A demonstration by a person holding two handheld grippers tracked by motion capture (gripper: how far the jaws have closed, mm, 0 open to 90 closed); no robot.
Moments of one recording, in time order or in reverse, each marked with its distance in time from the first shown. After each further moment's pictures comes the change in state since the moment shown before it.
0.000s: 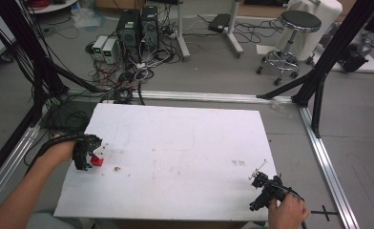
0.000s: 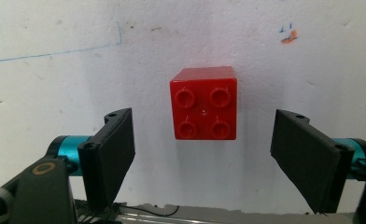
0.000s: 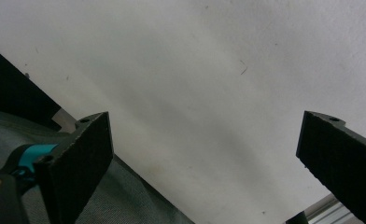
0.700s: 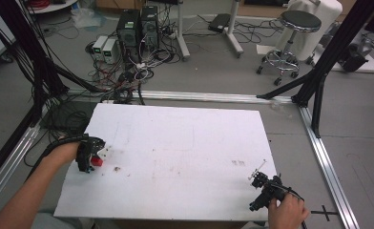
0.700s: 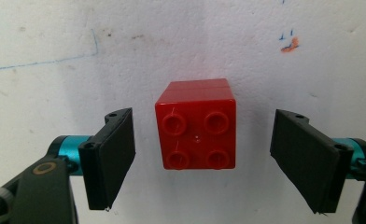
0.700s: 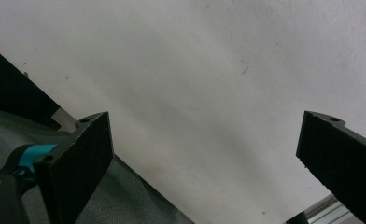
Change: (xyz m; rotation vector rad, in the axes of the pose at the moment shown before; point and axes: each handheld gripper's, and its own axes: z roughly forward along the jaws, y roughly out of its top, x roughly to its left) left arm 0.002 0.004 0.015 0.009 -0.060 0.015; right arm 0.000 0.001 0.001 0.005 -0.003 0.000
